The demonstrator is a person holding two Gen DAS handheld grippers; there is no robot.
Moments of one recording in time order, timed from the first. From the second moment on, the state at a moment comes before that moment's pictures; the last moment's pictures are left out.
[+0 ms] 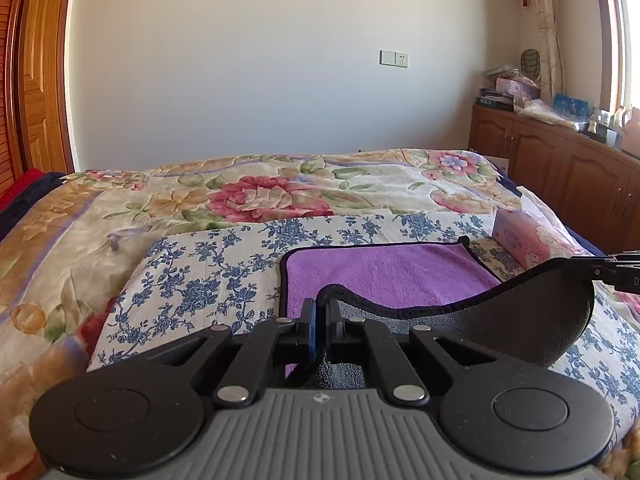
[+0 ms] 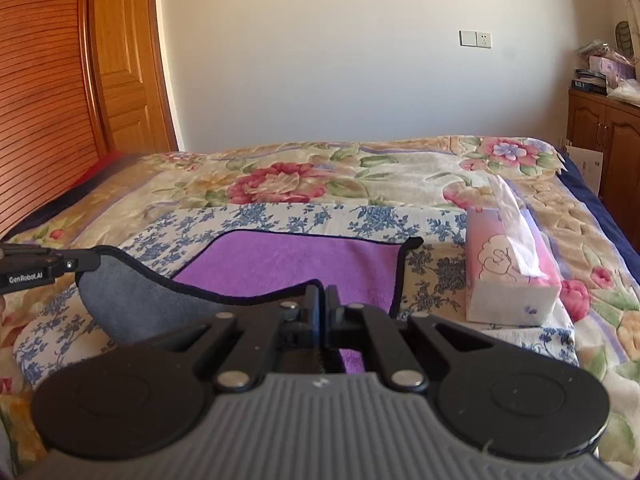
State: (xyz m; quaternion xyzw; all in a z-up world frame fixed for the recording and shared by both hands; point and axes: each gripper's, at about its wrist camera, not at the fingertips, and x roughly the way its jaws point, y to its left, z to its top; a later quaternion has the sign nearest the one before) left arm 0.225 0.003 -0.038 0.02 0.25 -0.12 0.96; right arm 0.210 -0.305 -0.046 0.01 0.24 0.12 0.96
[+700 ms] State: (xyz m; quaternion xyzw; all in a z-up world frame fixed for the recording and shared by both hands) left arm 0.250 -0.005 -0.034 0.02 0.24 -0.12 0.96; right arm 0.232 -0.309 -0.047 -0.01 0.22 0.11 0.97
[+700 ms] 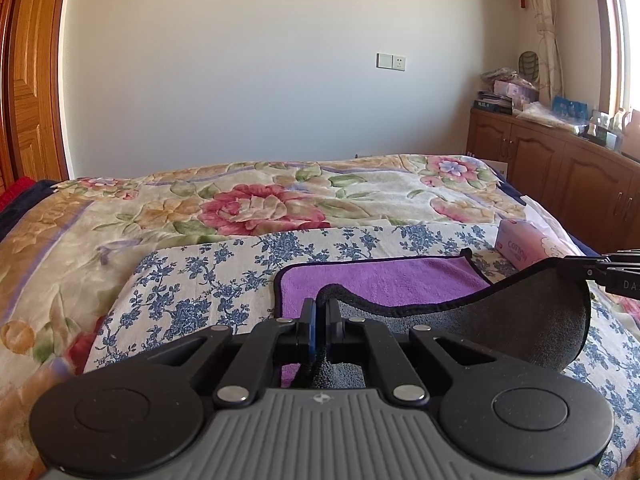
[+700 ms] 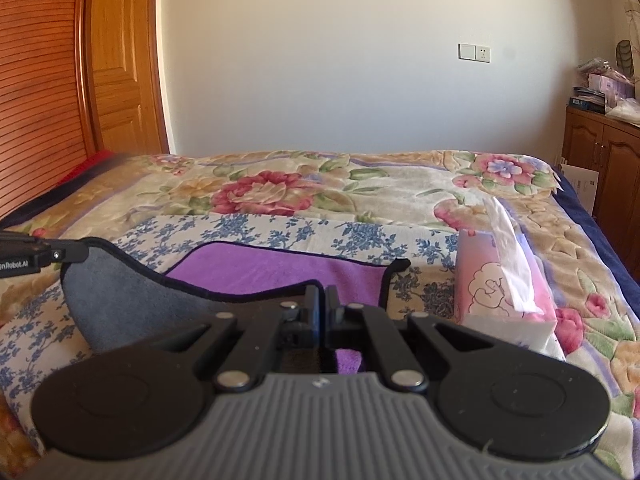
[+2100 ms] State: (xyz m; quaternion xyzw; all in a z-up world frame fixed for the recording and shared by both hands) left arm 0.330 -0.032 -0.030 0.07 0.23 -0.13 0.96; right arm 0.301 -0.319 -0.050 -0.05 0.18 0.11 0.98
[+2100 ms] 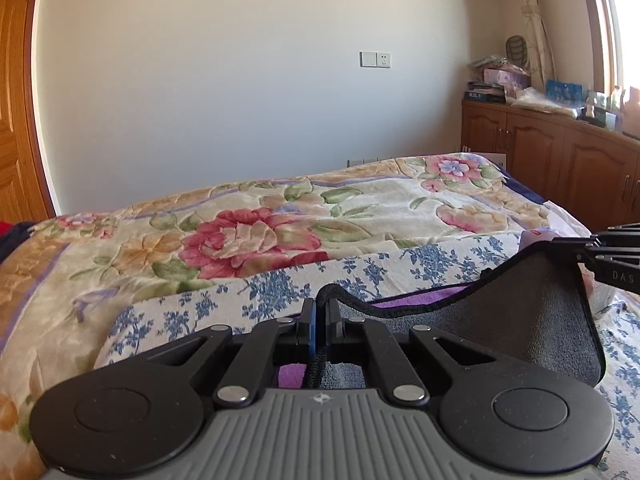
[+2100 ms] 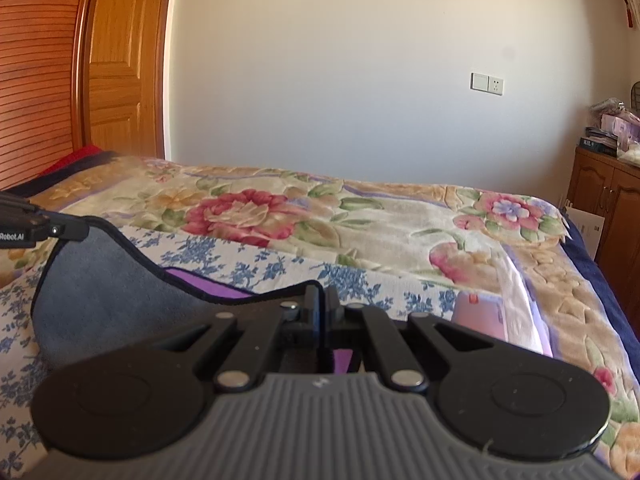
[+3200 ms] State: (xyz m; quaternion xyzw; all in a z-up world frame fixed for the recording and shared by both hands) left arm 0.405 -0.034 -0.058 0.09 0.24 -0.09 0.96; right arm 0.366 -0.316 -0.089 -0.10 0.23 0.10 0.96
